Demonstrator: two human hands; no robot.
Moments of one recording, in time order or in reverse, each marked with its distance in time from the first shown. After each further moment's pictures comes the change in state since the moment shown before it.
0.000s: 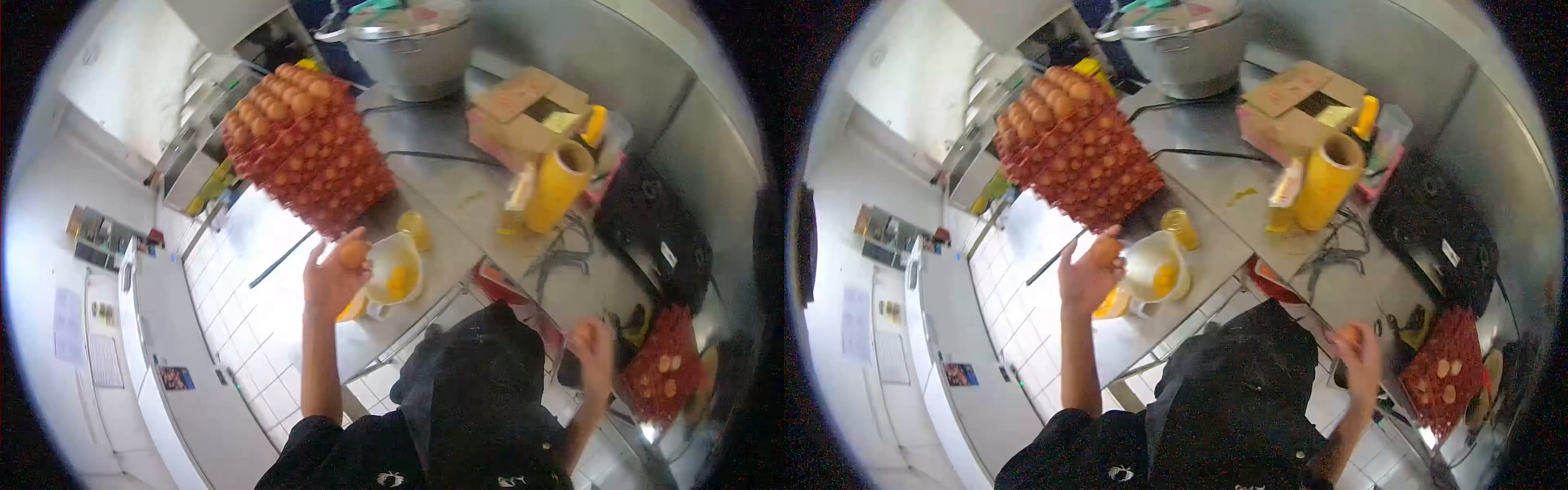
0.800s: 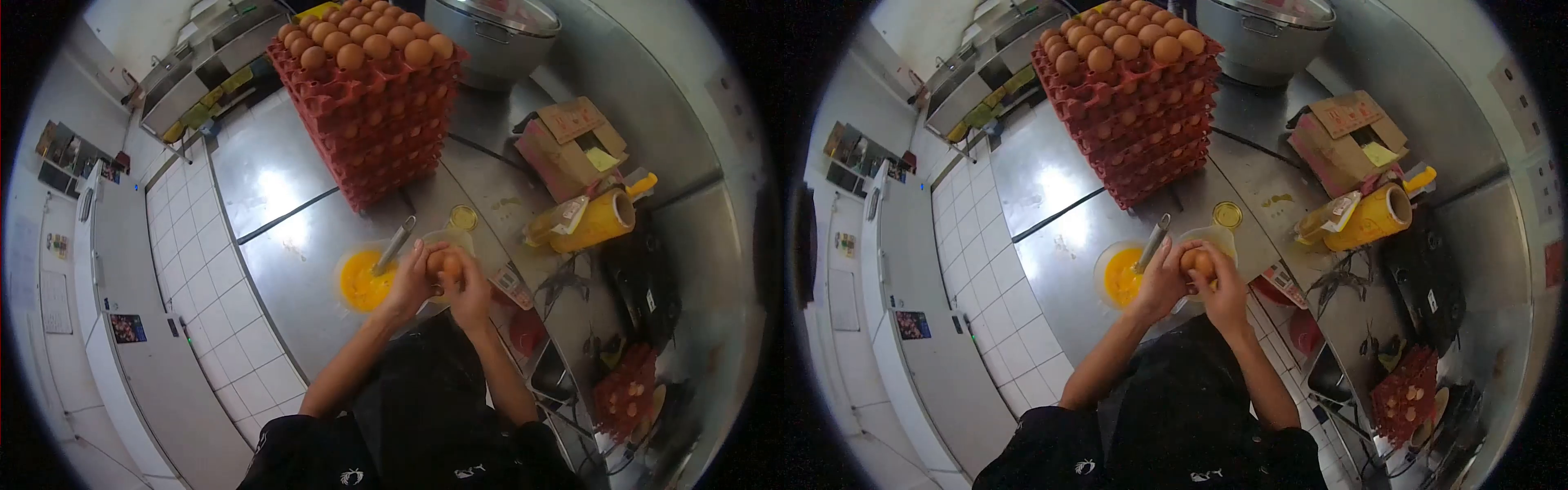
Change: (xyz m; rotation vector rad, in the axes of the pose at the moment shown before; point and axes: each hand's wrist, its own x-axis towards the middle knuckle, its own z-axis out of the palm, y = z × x) left_hand 0.014 -0.033 -0.057 0.147 0.097 -0.162; right_hand 0.080 0.006 0.351 -0.259 -0.197 -0.657
